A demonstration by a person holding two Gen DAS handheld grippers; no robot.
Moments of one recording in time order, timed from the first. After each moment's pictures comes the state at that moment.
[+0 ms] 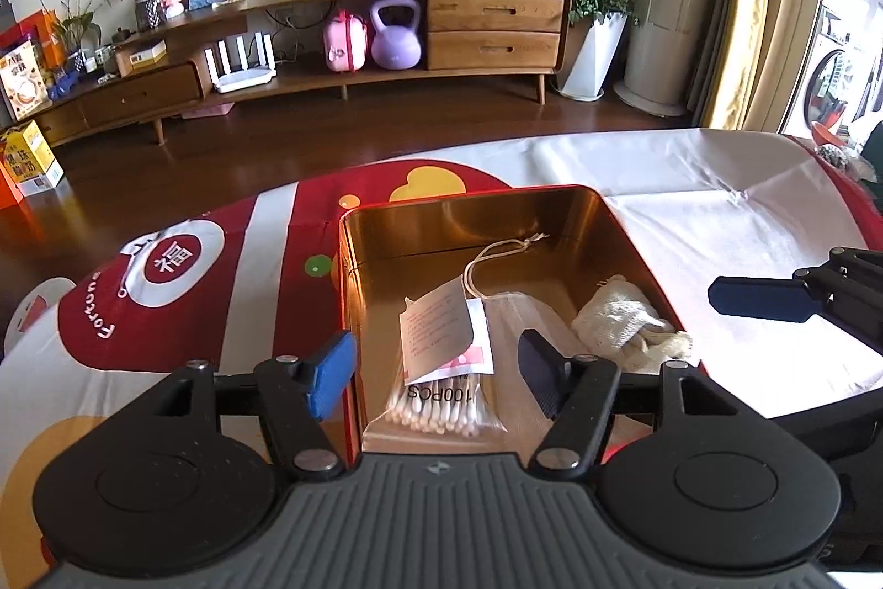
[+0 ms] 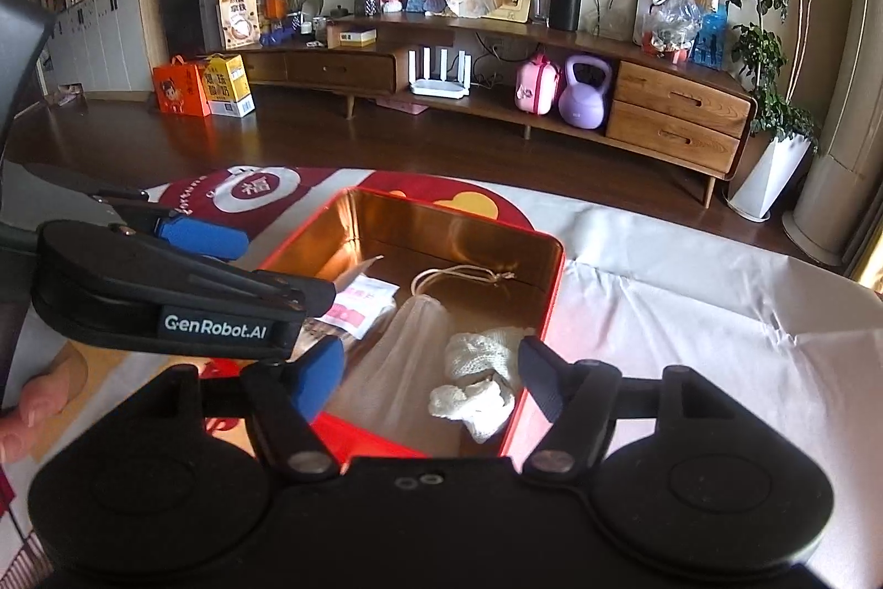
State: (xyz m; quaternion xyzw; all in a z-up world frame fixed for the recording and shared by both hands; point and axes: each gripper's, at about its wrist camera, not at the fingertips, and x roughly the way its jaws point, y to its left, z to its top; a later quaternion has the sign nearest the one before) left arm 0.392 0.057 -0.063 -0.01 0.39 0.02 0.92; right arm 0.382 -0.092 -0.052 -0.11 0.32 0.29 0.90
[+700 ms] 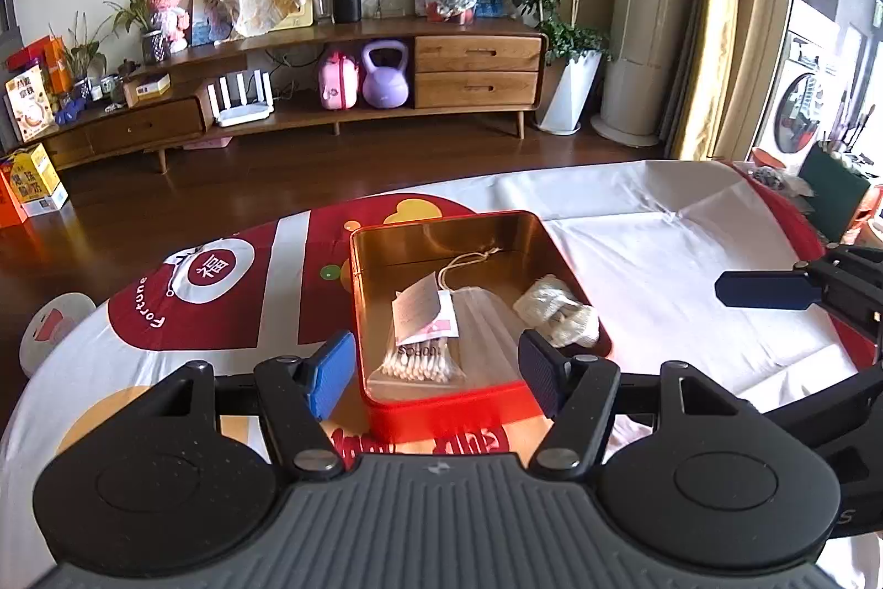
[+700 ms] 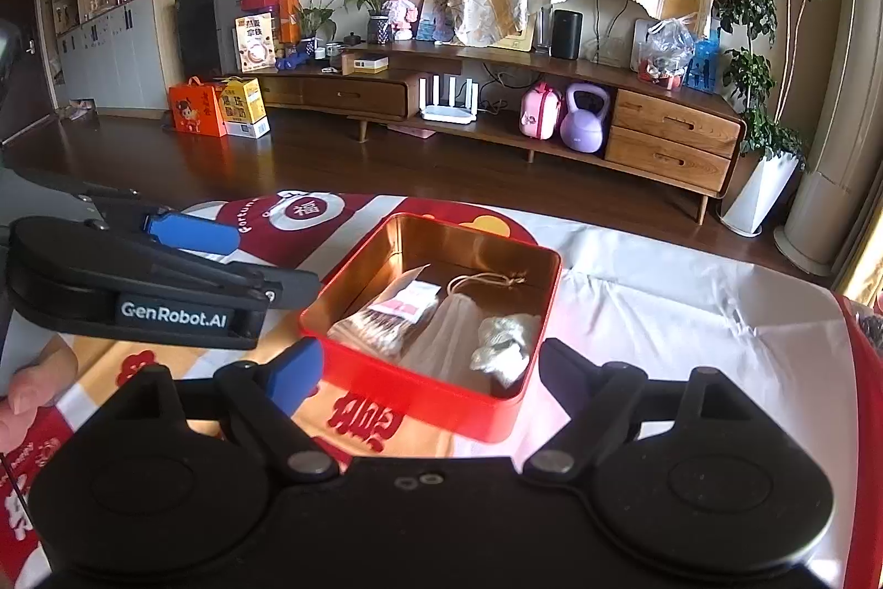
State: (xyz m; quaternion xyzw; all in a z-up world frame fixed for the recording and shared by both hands) left arm 0.302 0.047 -0.004 -0.01 0.35 0.00 0.94; right arm 0.307 -0.110 -0.002 -0.10 0.30 0.29 0.90
